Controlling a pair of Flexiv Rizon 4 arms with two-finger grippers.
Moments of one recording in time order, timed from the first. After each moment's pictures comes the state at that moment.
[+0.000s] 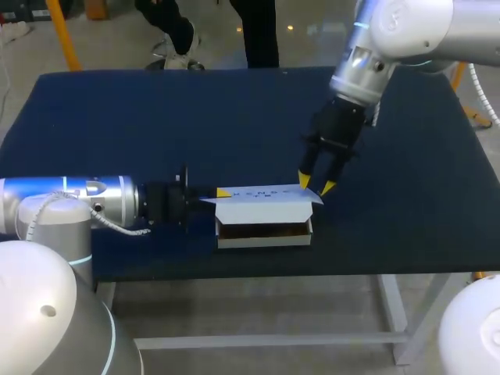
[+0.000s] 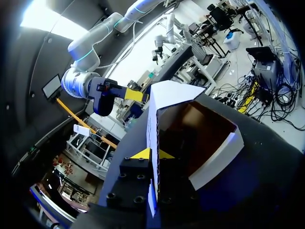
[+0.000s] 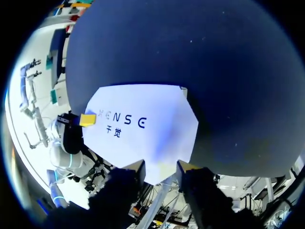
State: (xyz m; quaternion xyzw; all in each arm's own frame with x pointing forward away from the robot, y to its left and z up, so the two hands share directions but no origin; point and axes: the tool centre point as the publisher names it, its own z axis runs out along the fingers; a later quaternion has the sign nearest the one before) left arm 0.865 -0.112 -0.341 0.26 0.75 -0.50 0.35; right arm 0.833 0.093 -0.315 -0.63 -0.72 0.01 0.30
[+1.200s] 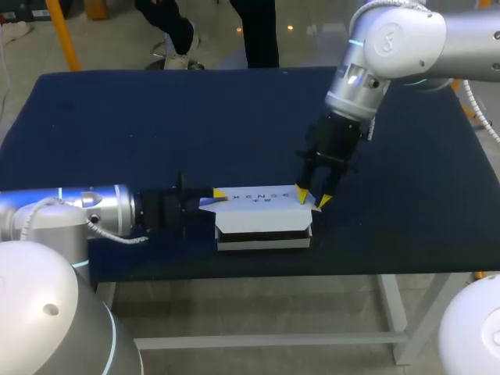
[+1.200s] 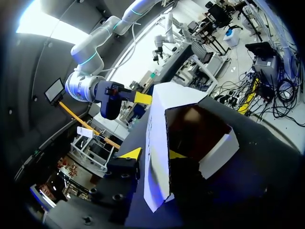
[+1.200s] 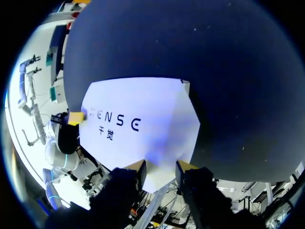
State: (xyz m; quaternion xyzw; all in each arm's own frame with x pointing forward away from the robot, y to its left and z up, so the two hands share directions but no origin) left arm 0.857 -0.105 -0.344 0.27 0.74 -0.50 0.38; right arm 0.819 0.098 -0.340 -0.62 -0.73 0.01 0.30
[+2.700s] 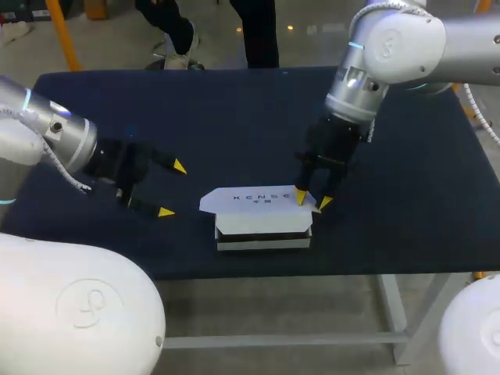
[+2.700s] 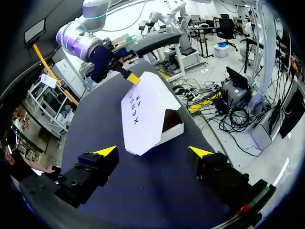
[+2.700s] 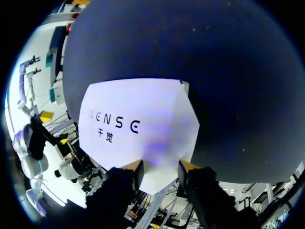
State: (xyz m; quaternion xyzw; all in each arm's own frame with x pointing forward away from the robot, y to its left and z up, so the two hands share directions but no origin) left arm 0.833 -0.010 -0.294 0.19 0.91 -0.35 0.13; right arm 0.819 0.098 -0.345 -0.63 -0.72 0.01 0.29
